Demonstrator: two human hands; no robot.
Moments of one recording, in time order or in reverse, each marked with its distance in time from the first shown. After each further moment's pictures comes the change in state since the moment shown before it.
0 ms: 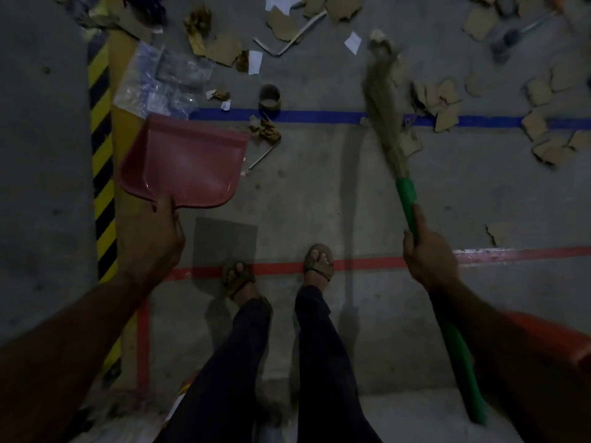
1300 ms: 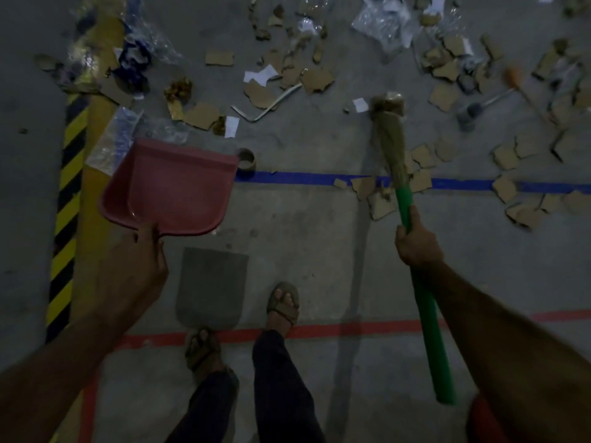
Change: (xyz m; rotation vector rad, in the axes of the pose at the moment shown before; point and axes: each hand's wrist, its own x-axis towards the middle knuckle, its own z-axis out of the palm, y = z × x) left_hand 0.105 0.079 0.007 -0.107 0.008 -0.077; right_hand 0.210 0.009 -0.066 0.098 -0.047 0.213
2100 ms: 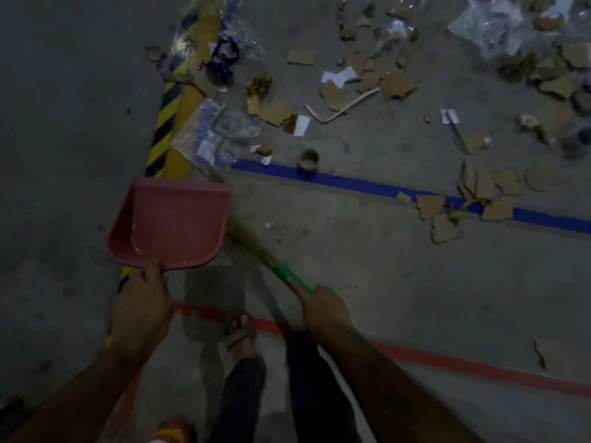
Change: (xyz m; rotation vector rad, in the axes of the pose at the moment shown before) left_hand -0.094 -0.070 -0.015 0.071 -0.168 -0.381; right_hand -0.158 -0.123 0.177 -0.508 -0.464 -0.806
